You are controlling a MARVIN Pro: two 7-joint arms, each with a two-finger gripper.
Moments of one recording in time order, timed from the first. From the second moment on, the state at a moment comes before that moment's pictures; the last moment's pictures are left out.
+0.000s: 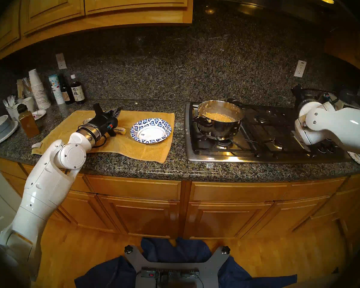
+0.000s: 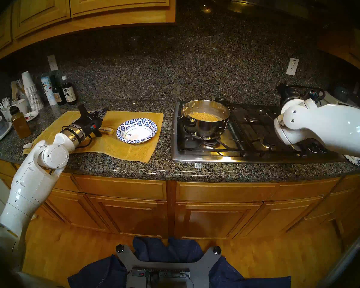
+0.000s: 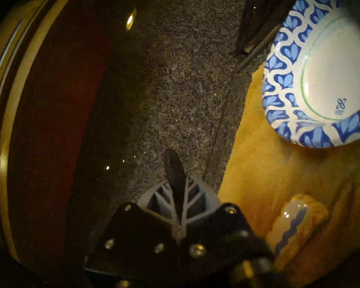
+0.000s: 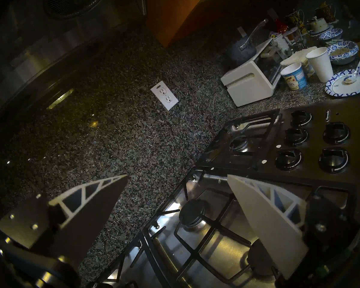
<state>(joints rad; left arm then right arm) 1.36 -0.89 -1.46 -1.59 0.59 -0.15 -0.11 0.83 -0.37 -1.09 -1.98 2.25 -0.93 -0.89</state>
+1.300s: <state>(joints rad) 1.19 -1.15 -1.21 -1.95 0.32 -0.18 -0.22 0.83 -0.37 -1.09 -1.98 2.26 -0.94 -0.88</state>
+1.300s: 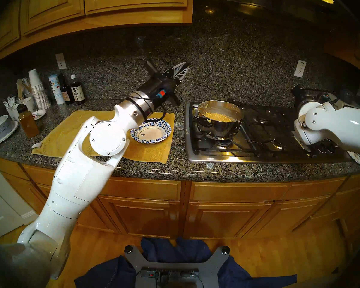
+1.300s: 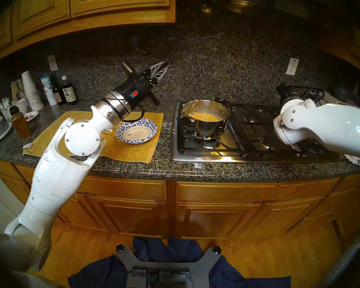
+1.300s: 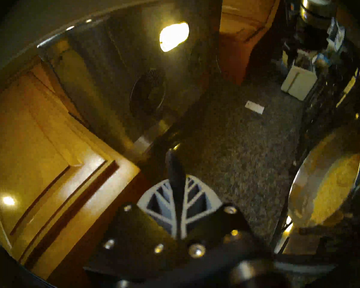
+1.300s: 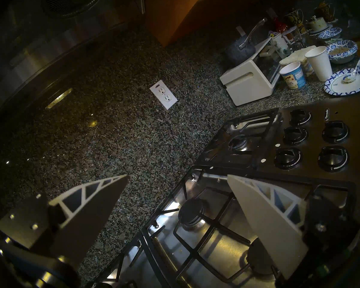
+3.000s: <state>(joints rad) 1.01 -1.47 -1.03 -1.66 -0.08 0.04 -0.46 0.84 -0.38 -1.10 -1.98 2.26 -0.94 -0.88</state>
